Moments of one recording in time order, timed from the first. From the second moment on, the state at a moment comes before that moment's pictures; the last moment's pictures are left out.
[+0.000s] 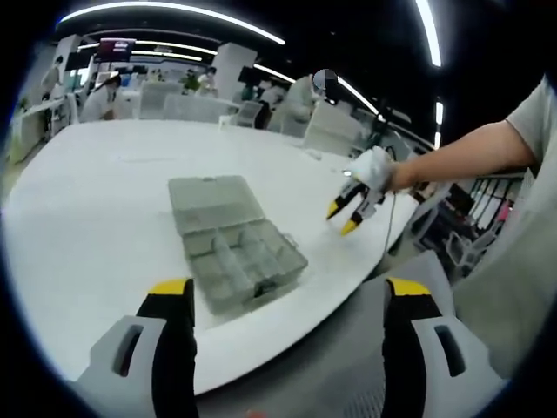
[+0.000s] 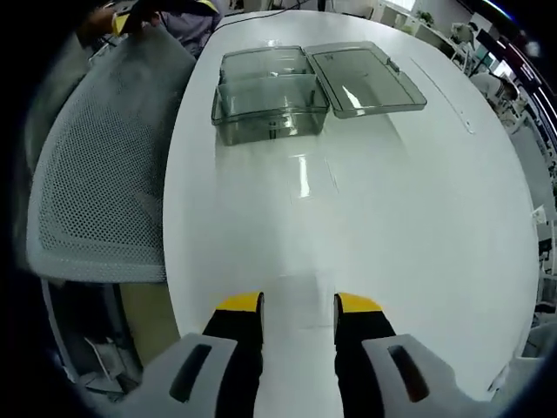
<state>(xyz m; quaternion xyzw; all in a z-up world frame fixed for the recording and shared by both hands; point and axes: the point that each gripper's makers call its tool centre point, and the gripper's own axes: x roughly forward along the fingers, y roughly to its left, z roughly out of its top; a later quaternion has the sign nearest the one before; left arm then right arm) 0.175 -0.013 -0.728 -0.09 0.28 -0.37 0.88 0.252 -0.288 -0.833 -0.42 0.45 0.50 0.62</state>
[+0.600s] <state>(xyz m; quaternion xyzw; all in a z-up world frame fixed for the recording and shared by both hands) 0.181 -0.041 -0.722 -0.10 0.28 -0.42 0.86 0.224 -0.254 -0.807 -0.44 0.41 0.52 0.61</state>
